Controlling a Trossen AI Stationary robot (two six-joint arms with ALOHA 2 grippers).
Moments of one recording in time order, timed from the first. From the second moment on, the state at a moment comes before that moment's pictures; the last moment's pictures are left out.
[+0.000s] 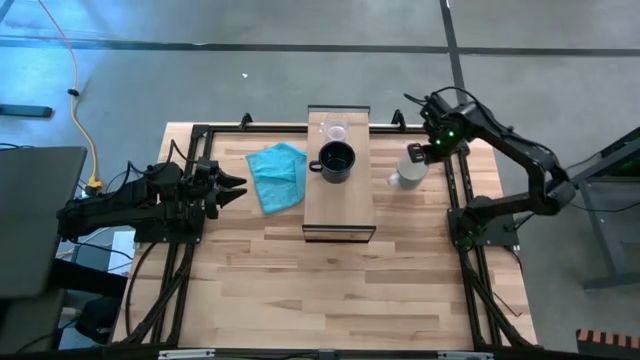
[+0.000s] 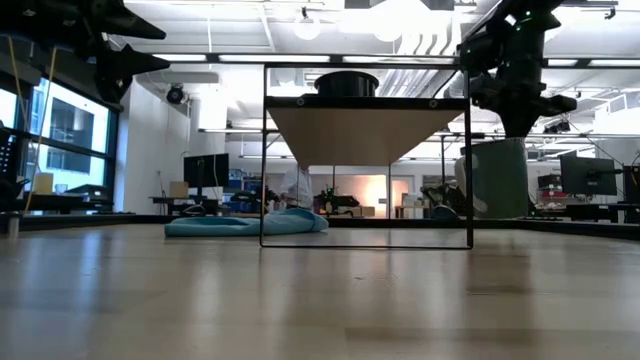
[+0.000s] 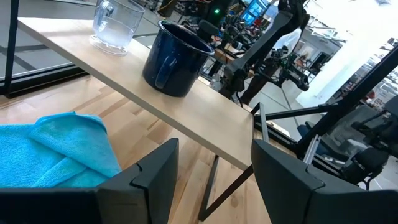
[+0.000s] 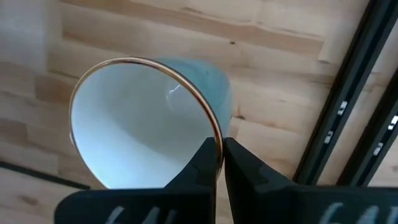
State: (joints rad) left arm 0.32 0.24 0.37 -0.29 0.03 -0.49; right arm -0.91 1.27 1.11 -1.28 -0.14 0.46
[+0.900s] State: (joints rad) left arm 0.32 0.24 0.37 -0.29 0.02 -0.48; right arm -0.91 1.04 1.14 -1.36 -0.31 0.60
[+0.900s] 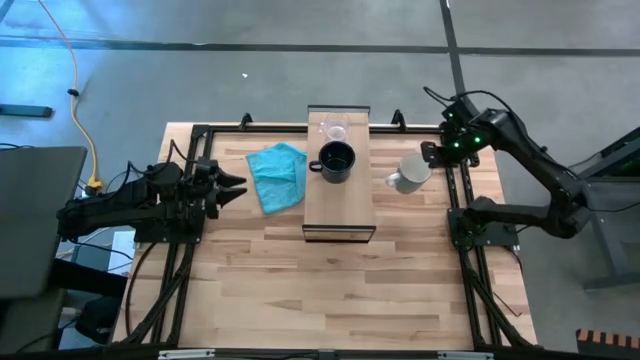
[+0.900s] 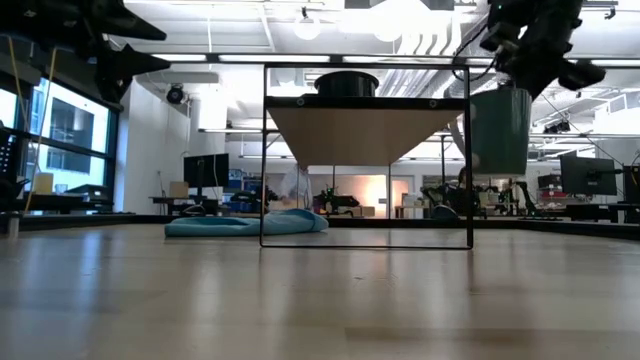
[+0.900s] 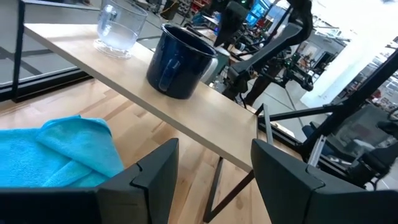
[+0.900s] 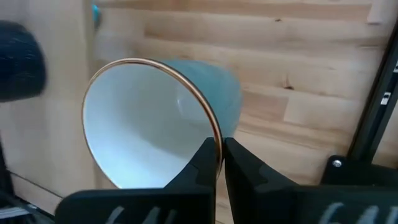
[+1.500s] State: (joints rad) left arm 0.32 0.24 0.37 -0.29 -0.01 -0.47; right arm -0.87 1.04 1.46 -1.51 -0.32 0.70
